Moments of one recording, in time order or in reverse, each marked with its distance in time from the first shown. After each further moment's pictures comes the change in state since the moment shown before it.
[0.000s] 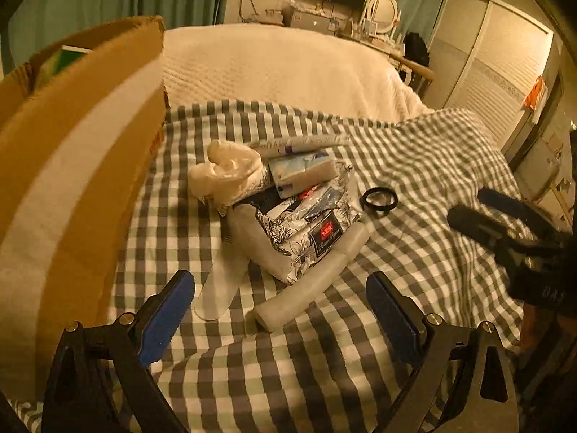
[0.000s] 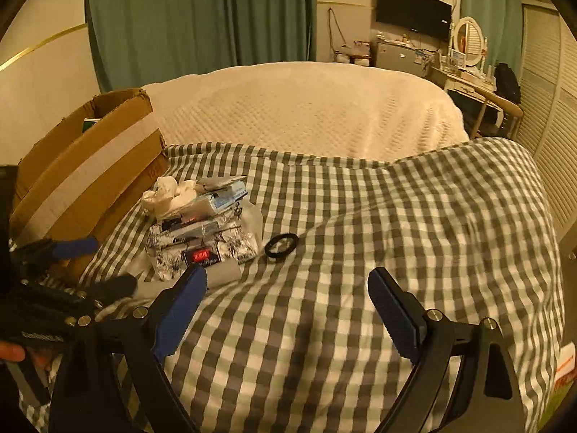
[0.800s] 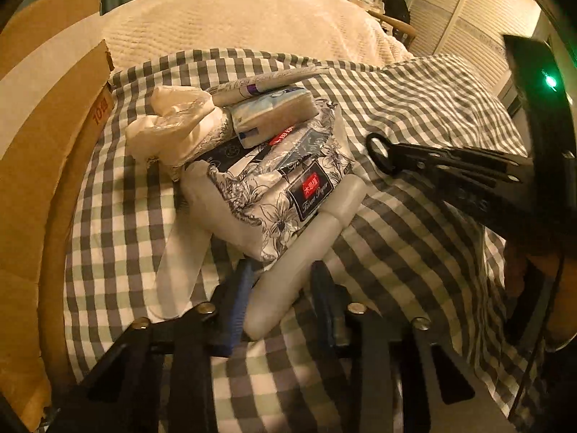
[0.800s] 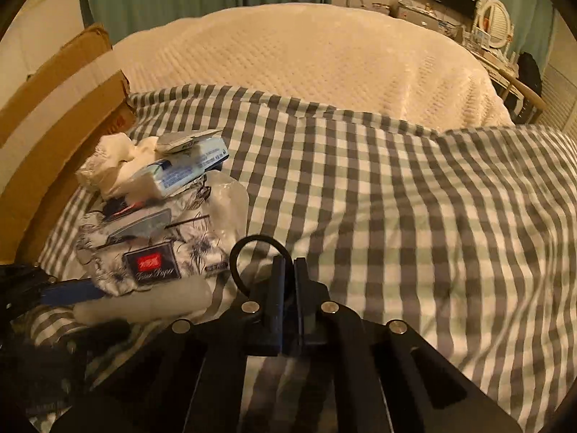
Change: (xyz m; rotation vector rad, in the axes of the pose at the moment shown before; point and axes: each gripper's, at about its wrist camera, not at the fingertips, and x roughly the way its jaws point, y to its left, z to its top) left arm 0.037 -0.014 -0.012 0.096 0.147 -0.051; right arm 0.083 0.002 -0.001 -0.033 0.169 -0.010
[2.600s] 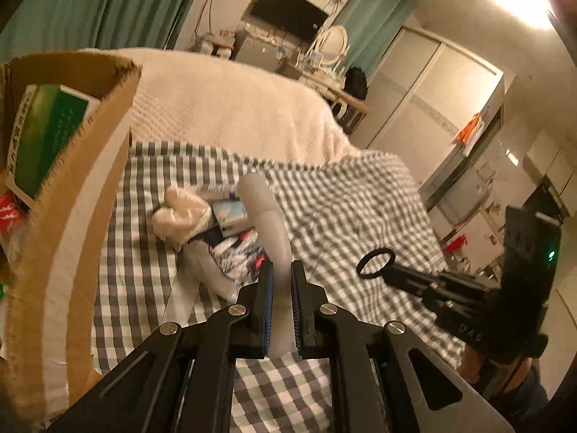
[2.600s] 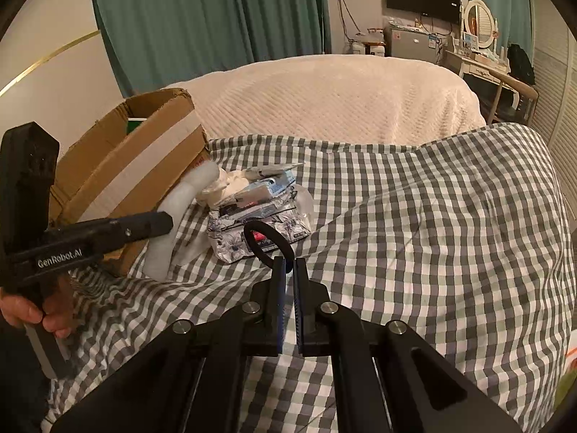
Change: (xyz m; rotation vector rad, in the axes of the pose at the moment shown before) left arm -0.097 0.031 0.022 -0.112 -0.278 -0.297; right arm -0.127 0.026 -0.033 0.061 -0.132 0.124
